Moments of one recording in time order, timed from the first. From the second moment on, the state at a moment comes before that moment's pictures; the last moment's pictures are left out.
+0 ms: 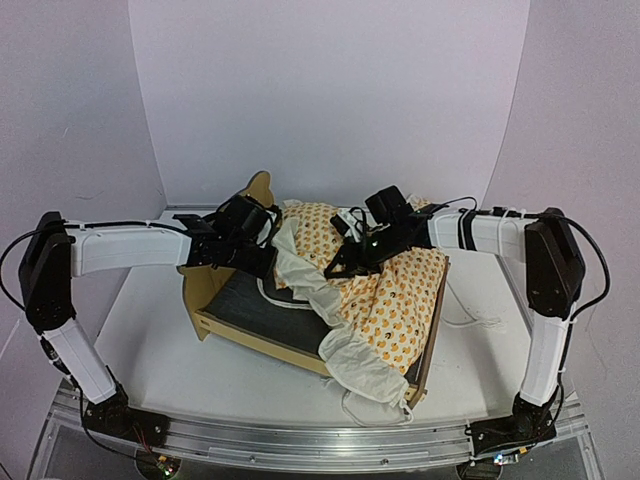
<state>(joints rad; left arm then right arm) -0.80 1.67 1.22 -0.36 -0.27 -0.22 0.65 1.94 1.45 -0.38 -0.63 0.39</state>
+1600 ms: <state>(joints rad) -0.66 1.44 1.26 -0.45 0.62 -0.31 1.22 1.94 1.41 -0.04 0.02 0.25</state>
